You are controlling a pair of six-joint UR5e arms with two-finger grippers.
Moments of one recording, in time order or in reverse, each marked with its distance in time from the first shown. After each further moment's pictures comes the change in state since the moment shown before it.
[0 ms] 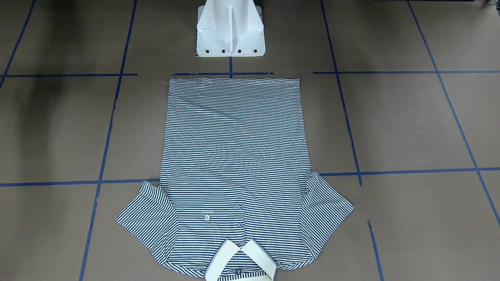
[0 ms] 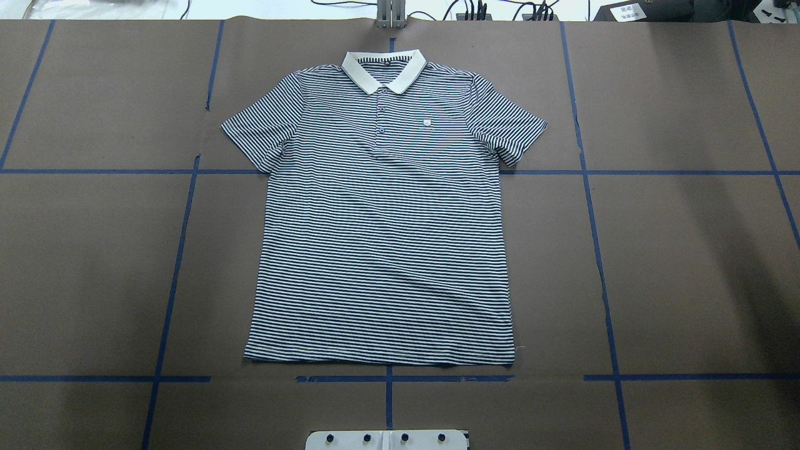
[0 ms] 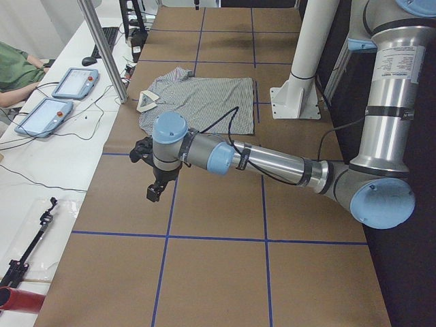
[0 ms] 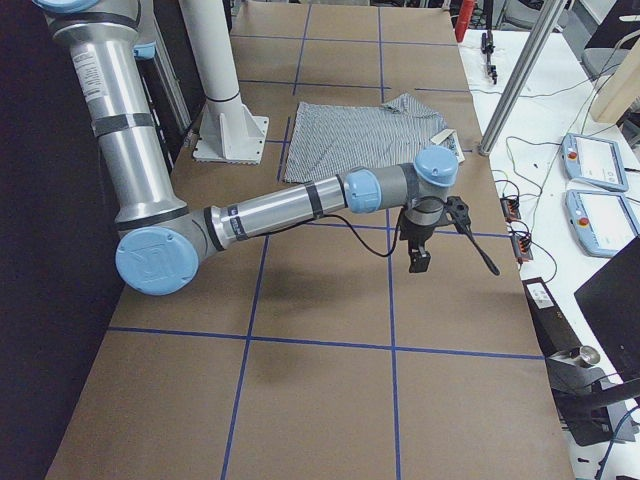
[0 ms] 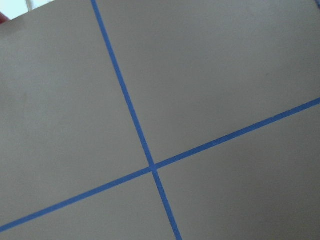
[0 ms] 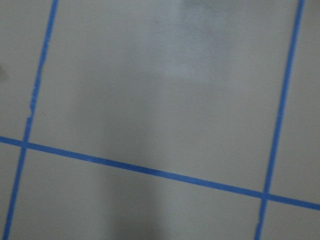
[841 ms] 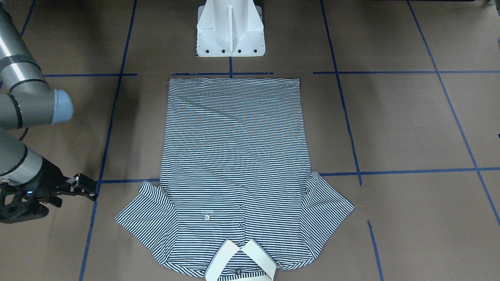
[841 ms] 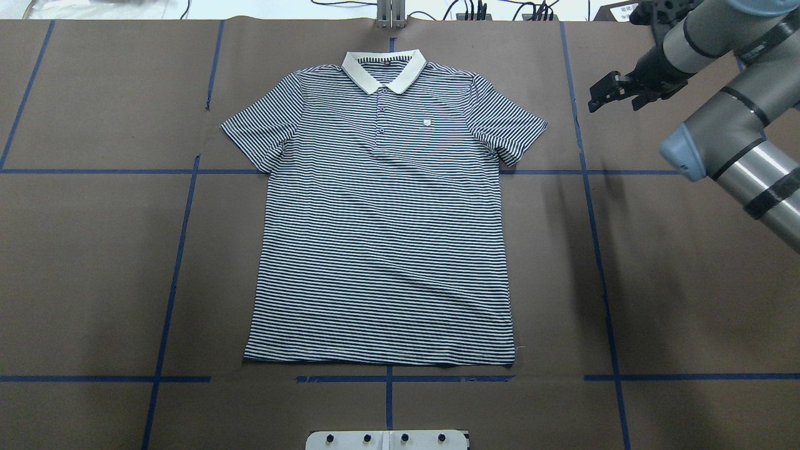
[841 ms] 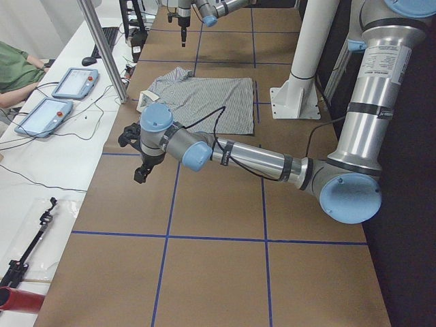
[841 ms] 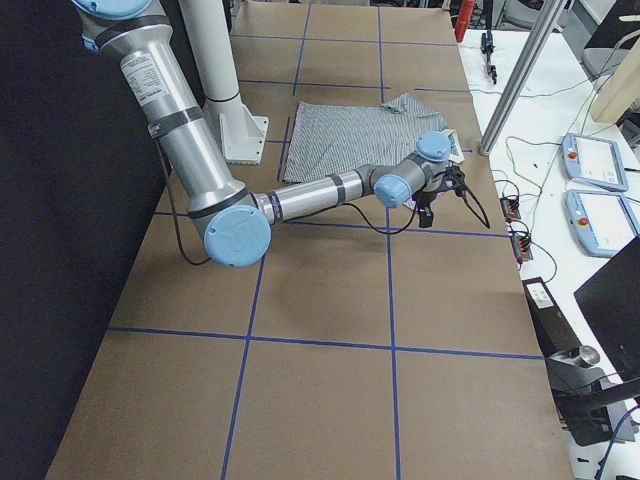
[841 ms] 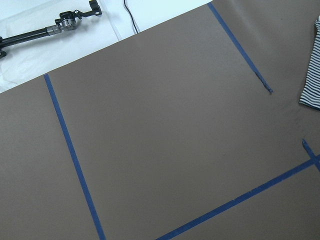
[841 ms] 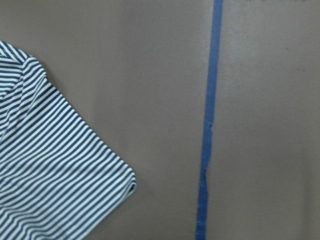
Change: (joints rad) left arm 0.098 -0.115 0.121 -0.202 0.000 -0.299; right arm -0.347 0.247 -0.361 0.561 -0.184 0.674
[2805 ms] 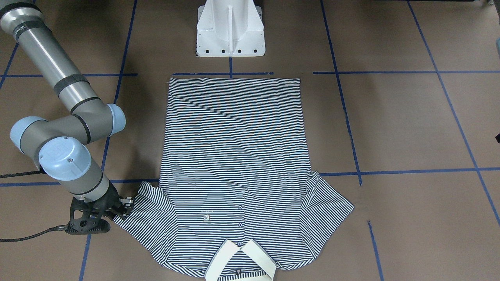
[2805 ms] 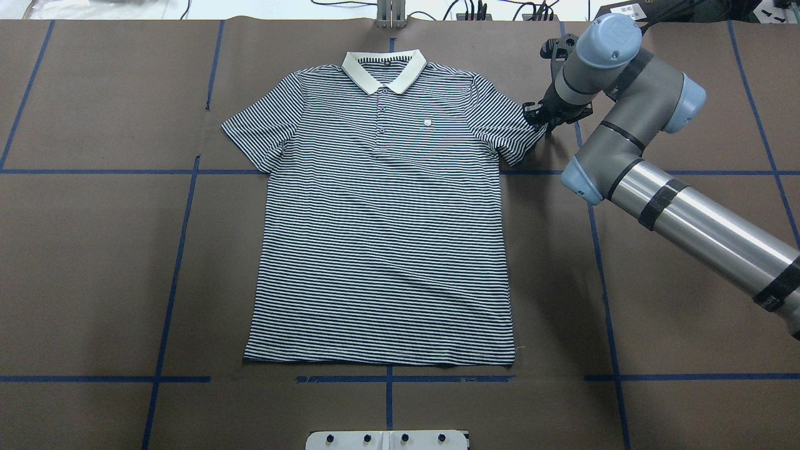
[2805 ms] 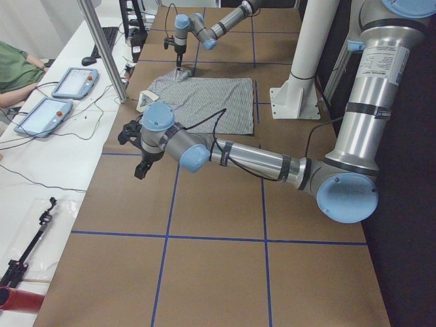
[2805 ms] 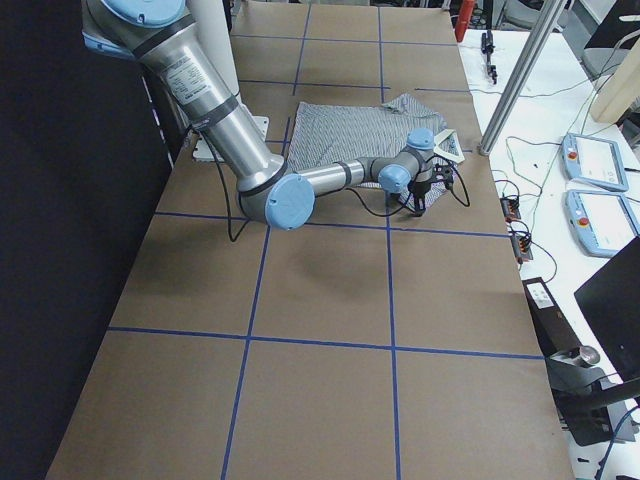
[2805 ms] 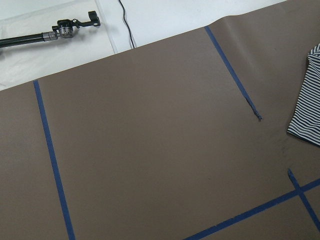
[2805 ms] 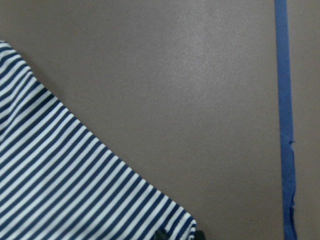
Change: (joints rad) left arm 0.003 0.002 0.011 -0.063 -0.005 -0.068; right arm -0.117 0.145 -0.210 0.009 -0.180 0.074
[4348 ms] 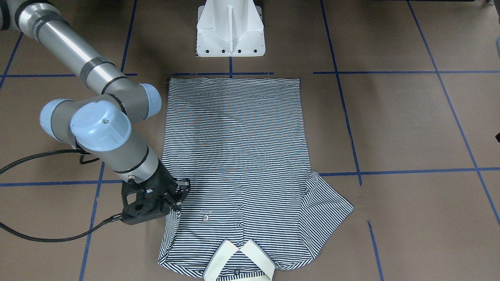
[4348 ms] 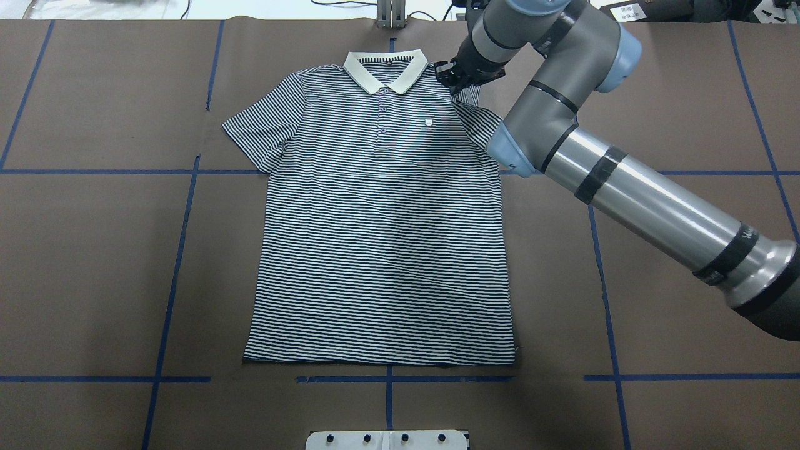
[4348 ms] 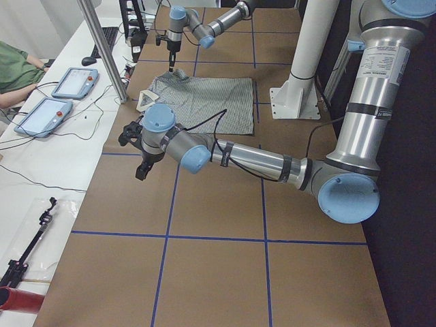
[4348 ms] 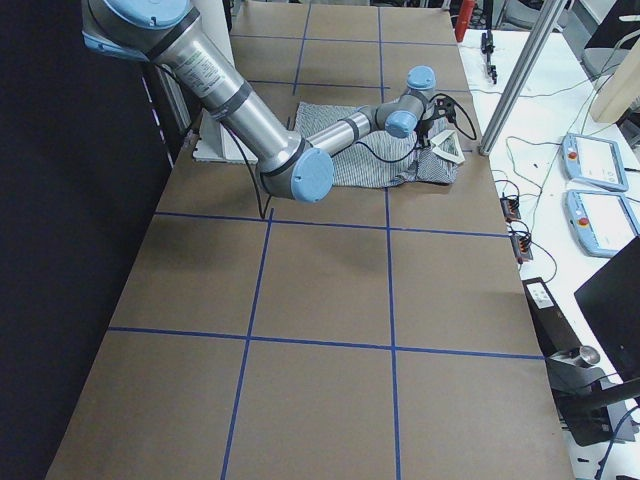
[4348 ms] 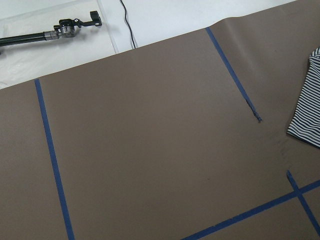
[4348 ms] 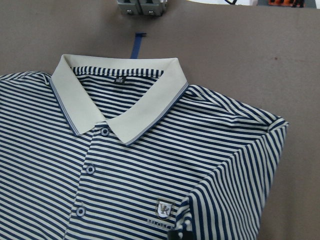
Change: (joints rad) left arm 0.000 0.007 -0.001 0.000 0.000 -0.011; right arm -0.057 0.214 0.048 -0.002 0.020 0.028
